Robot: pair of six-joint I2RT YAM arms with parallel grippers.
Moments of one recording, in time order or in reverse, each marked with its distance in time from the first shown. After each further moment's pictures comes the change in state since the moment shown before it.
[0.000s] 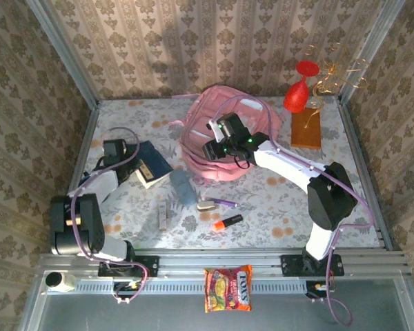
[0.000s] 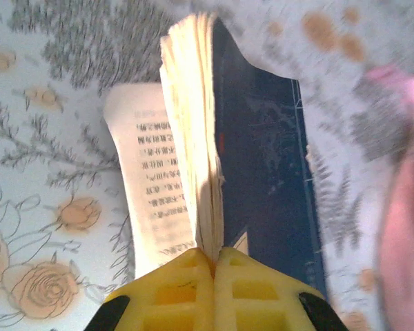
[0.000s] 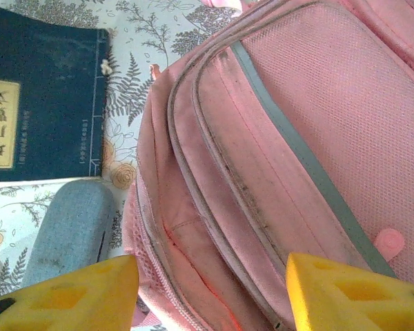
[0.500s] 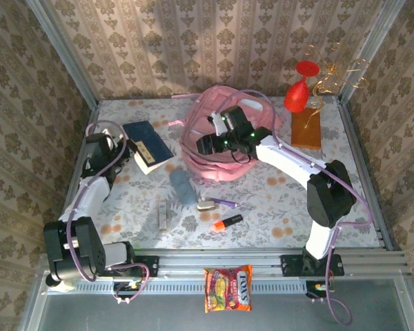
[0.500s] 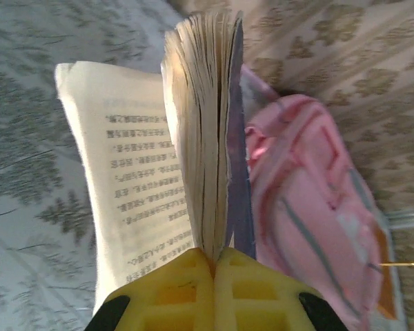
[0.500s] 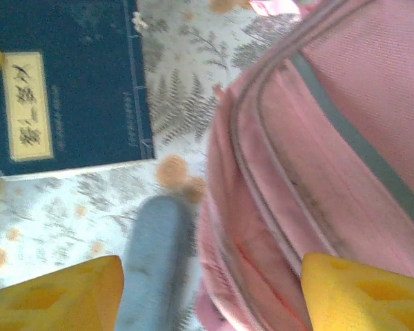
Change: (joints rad) left arm 0.049 -0.159 0.040 0.064 0.317 -0.124; right arm -0.051 0.050 0.105 0.025 -0.336 0.215
